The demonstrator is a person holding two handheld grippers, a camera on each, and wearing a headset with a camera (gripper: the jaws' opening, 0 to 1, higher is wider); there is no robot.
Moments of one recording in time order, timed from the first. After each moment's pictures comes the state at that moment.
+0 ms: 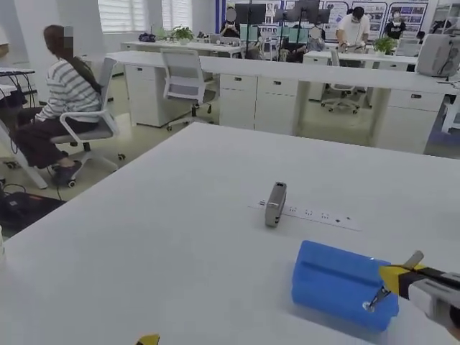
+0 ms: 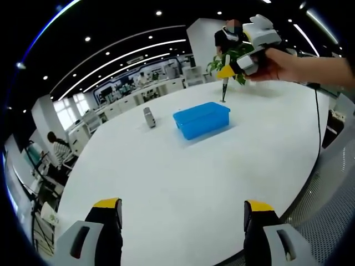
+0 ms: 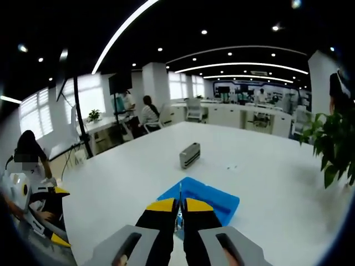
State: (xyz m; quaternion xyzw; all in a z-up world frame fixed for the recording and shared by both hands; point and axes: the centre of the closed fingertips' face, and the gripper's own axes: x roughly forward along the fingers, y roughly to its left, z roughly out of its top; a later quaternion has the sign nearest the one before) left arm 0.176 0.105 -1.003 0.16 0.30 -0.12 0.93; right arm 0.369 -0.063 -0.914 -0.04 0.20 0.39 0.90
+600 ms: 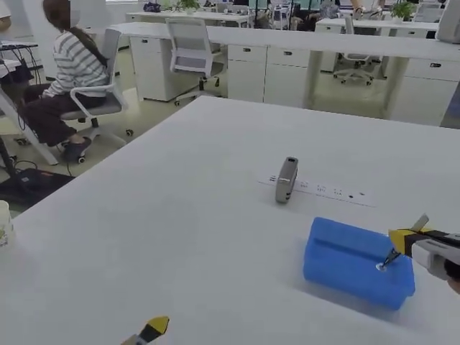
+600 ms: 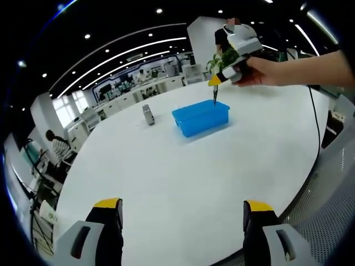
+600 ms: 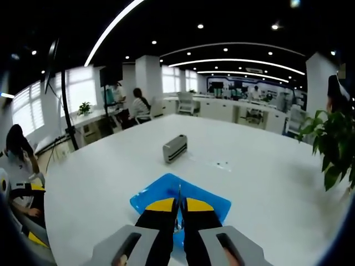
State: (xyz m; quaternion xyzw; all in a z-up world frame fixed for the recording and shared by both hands) left arm 0.175 0.105 -1.008 0.16 0.31 -0.12 0.93; right arm 0.411 -0.057 -0.955 -0.07 0.23 0.35 0.90
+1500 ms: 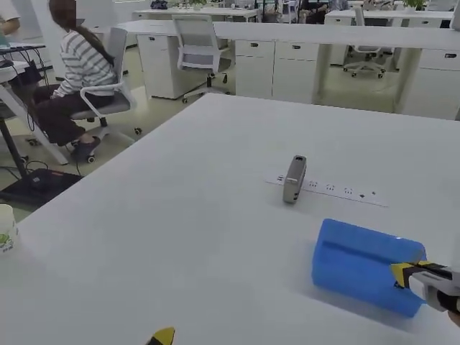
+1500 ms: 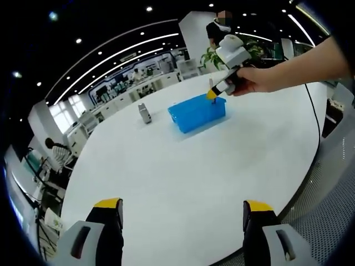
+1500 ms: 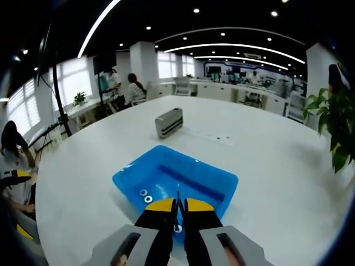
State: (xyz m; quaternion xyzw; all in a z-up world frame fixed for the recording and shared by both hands) left arm 0.175 0.102 -1.011 0.19 0.32 -0.12 0.92; right arm 0.422 -0.064 -1.013 -0.08 0.28 0.34 0.89
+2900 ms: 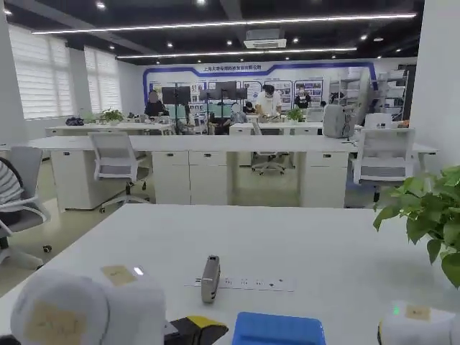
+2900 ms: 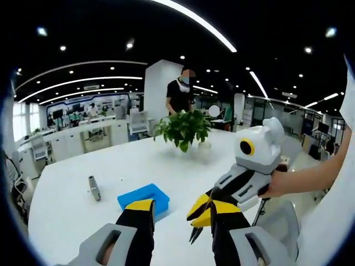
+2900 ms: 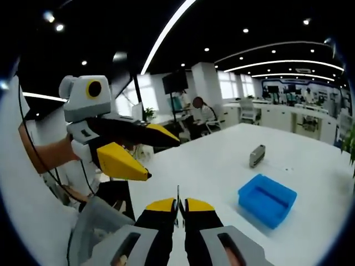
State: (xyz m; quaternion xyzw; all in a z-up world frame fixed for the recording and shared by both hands) left arm 0.214 -0.011 -0.814 0.05 0.16 -0.38 0.91; right arm 0.202 -0.016 -0.869 -0.03 0.20 0.58 0.79
